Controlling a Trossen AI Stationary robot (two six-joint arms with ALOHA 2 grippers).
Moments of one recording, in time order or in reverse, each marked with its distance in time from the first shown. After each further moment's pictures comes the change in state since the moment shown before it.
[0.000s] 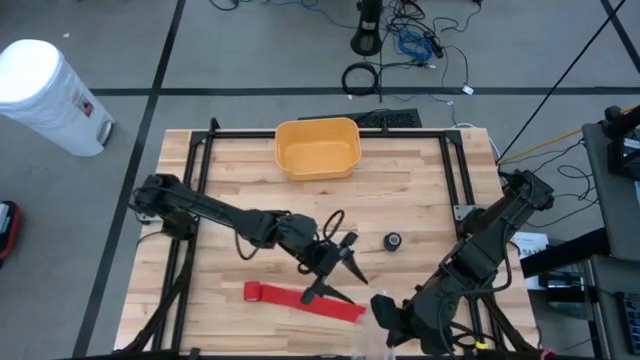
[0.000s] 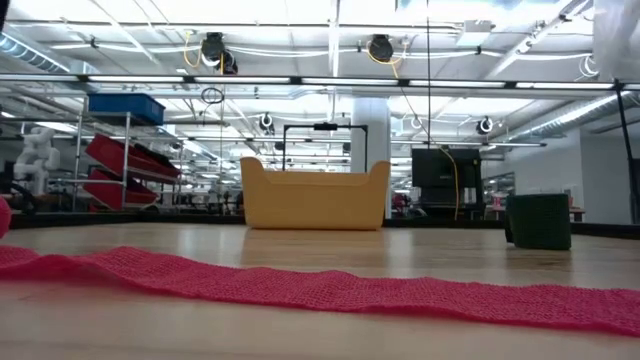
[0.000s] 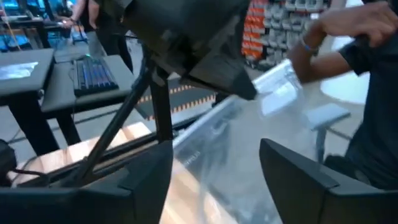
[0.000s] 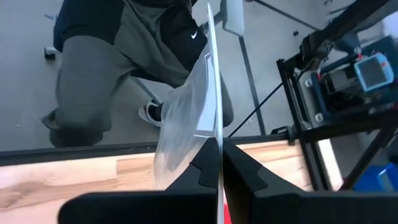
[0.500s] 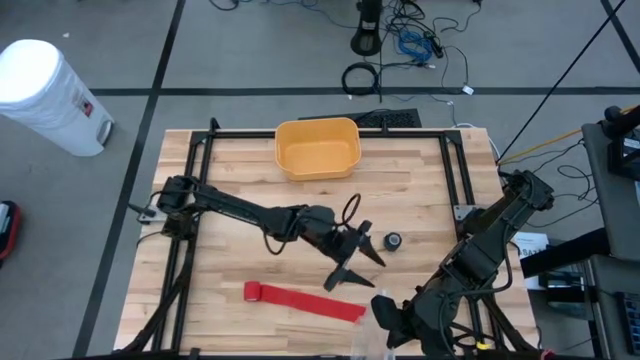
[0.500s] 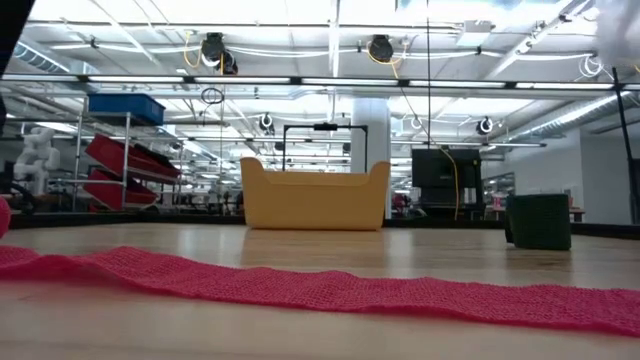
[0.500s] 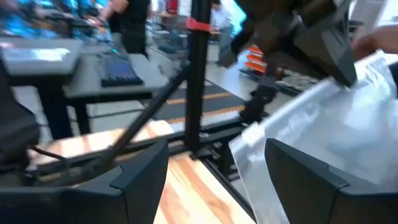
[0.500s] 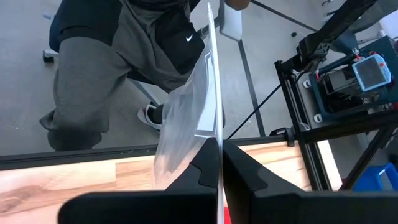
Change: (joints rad) left arm 0.103 0.151 0.000 0.205 0.045 -0.119; right arm 0.003 0.001 0.000 0.010 0.000 0.011
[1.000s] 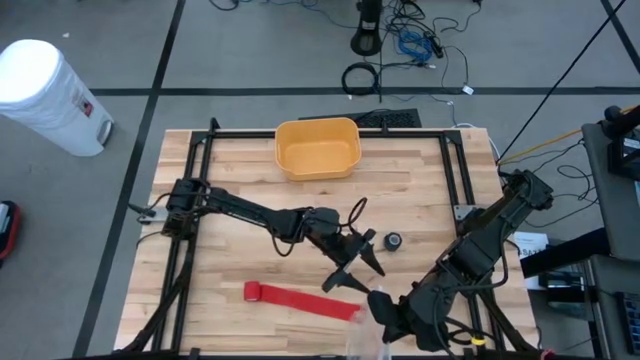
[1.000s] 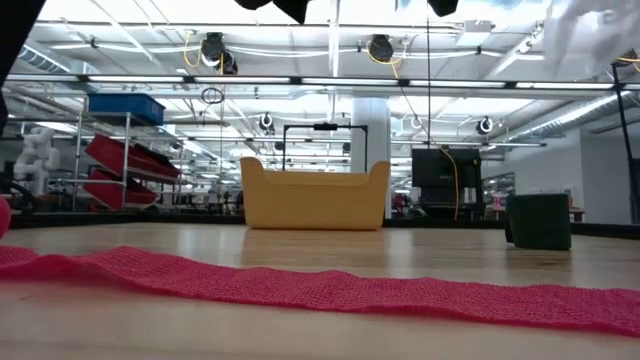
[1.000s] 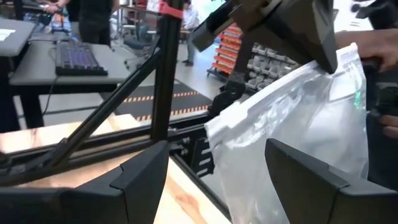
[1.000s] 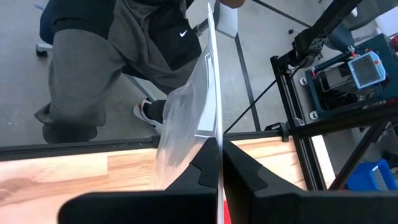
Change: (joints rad) left arm 0.016 0.071 -0.001 0.088 0.149 -0.071; right arm -0.030 0.000 0.000 -0.002 -0.003 -0.029
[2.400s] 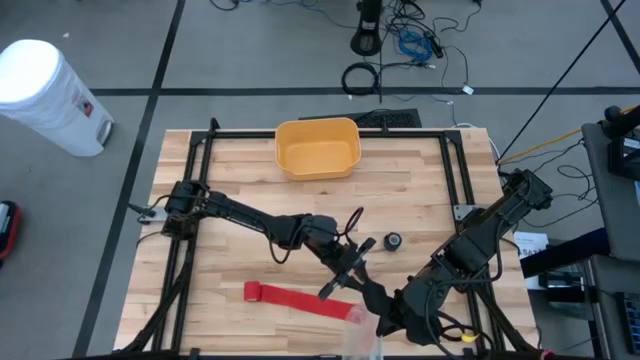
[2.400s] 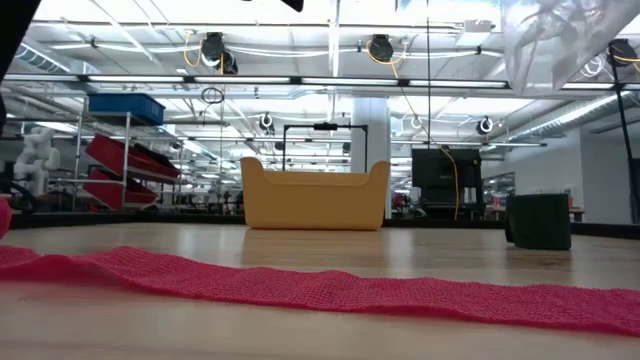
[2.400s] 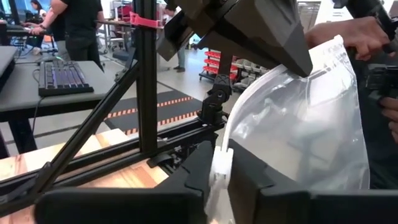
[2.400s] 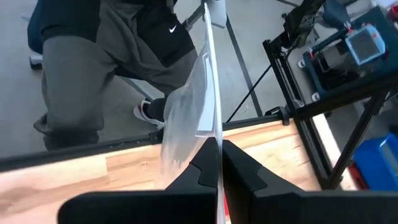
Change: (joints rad) left arm -0.045 0.000 0.000 0.027 -0.001 0.081; right arm -0.037 0.000 0.000 0.001 0.003 0.090
